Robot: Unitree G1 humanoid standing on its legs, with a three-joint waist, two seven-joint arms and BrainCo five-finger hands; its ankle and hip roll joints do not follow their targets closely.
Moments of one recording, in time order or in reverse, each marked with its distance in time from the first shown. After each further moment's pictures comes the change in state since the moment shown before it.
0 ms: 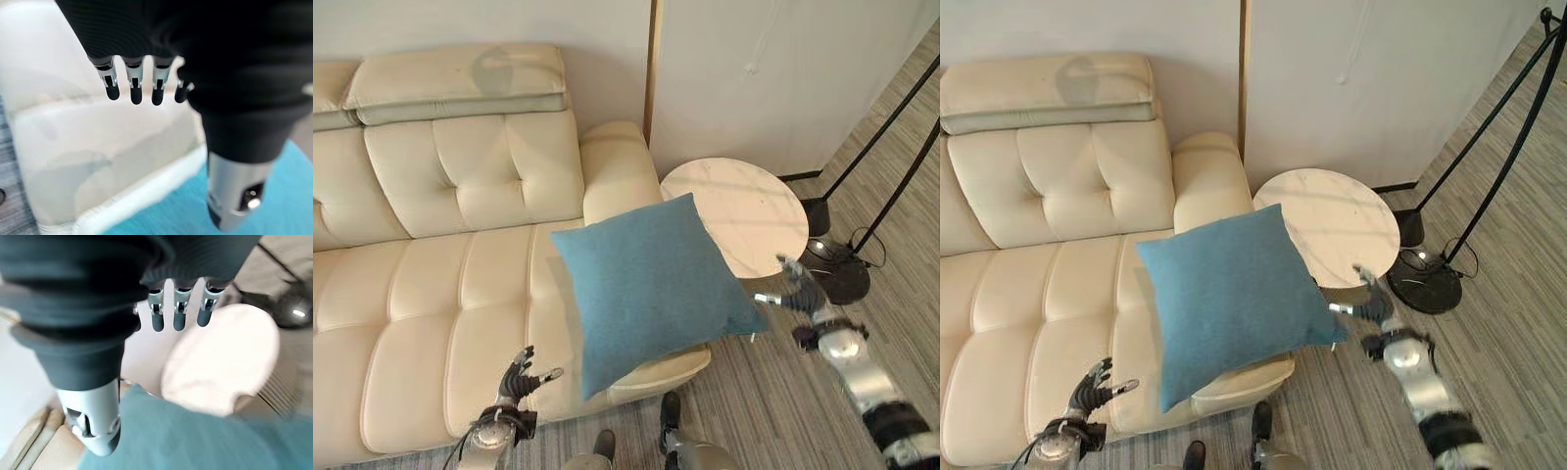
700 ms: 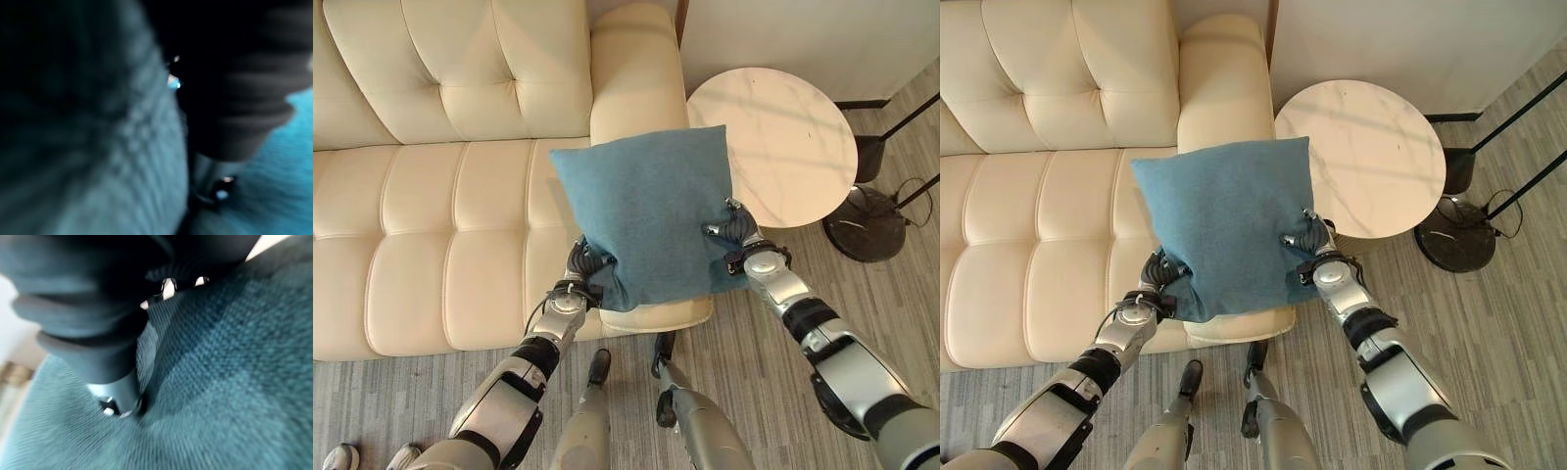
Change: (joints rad) left arm -0.491 -0.103 -0.241 0.032 -0.243 -0.003 0.197; right arm -0.322 0.192 0.209 0.138 0.208 0.038 -0.128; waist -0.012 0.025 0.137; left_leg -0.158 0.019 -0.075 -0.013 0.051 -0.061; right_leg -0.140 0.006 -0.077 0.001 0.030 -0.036
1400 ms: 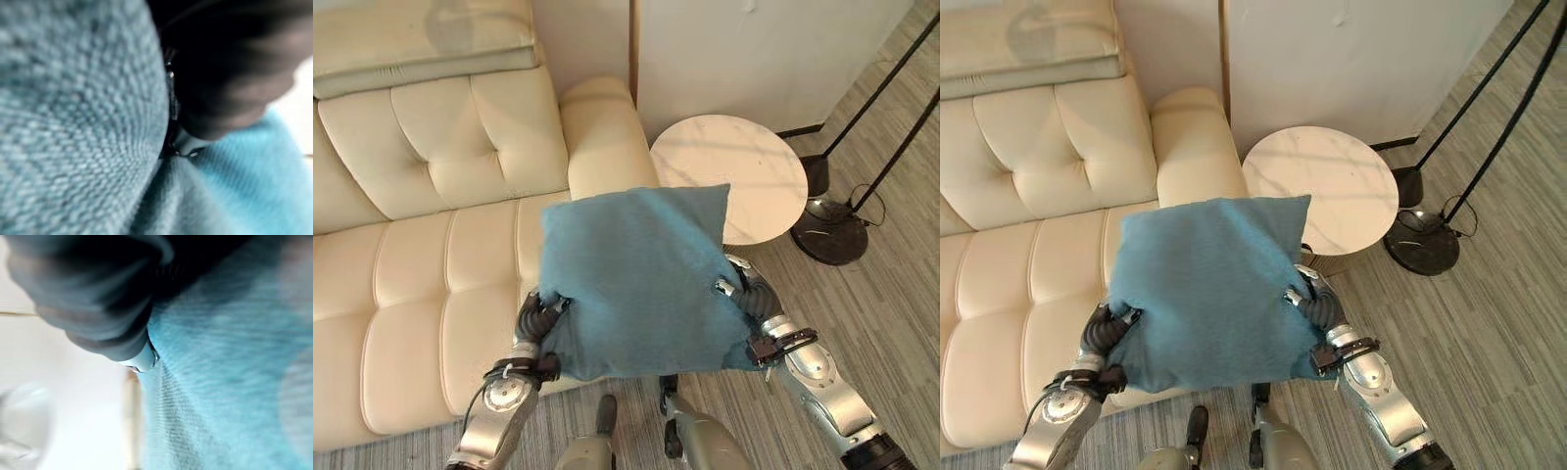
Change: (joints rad) left arm 0.663 0.154 0.216 -0.662 0.052 -0.001 -0.089; right arm 0.650 -0.059 -0.154 -0.815 0.079 -0.062 0.224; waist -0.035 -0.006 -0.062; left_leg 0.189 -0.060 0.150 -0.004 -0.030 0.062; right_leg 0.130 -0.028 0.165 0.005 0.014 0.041
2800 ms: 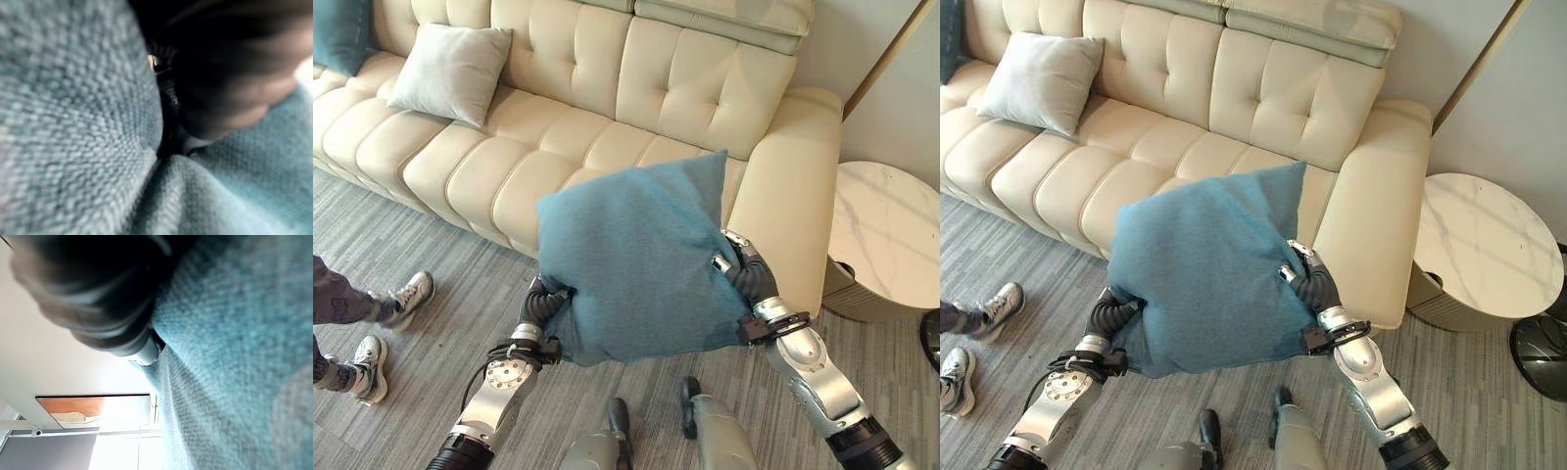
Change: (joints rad) left arm -0.149 0.038 -0.061 0.072 -0.004 -0.005 -0.043; right arm -0.069 0.030 -0.009 0.014 0.011 -0.040 -0.043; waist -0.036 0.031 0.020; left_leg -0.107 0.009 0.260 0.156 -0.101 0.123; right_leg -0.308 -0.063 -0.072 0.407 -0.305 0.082
